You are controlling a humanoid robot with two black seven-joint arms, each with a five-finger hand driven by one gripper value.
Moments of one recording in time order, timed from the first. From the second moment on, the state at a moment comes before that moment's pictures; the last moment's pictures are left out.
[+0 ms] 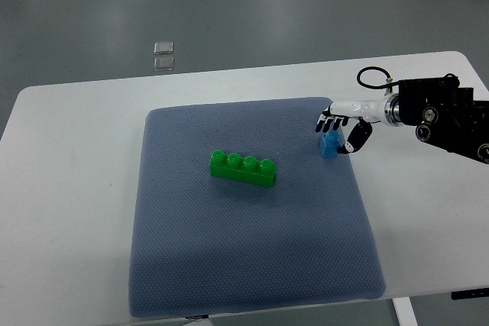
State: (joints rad) left arm 0.01 0.00 -0.10 -0.16 0.07 0.00 0.02; right arm 1.12 -0.49 -0.06 0.99 -1.19 0.20 0.03
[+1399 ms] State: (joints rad) left arm 0.01 0.00 -0.10 -0.16 0.07 0.00 0.02; right arm 1.19 -0.51 -0.05 1.01 -1.24 0.20 0.10
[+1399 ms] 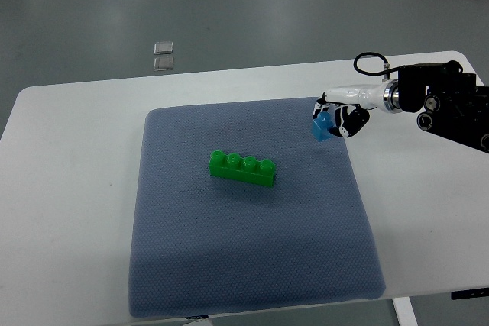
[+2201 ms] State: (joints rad) left arm 0.01 0.00 -0.10 -0.16 0.07 0.00 0.02; right arm 1.29 -0.38 -0.06 1.09 -1.36 0.12 0.43
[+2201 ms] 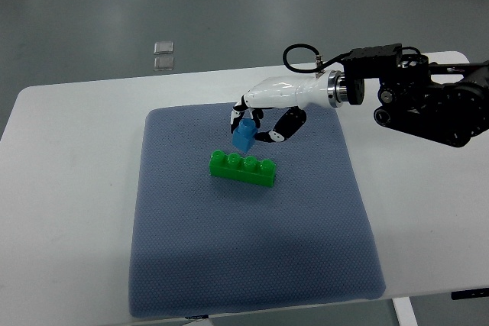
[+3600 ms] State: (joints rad) left arm 0.01 0.00 -0.10 -0.16 0.07 0.00 0.02; right arm 1.24 -0.30 -0.14 0.97 -1.52 0.07 0.47
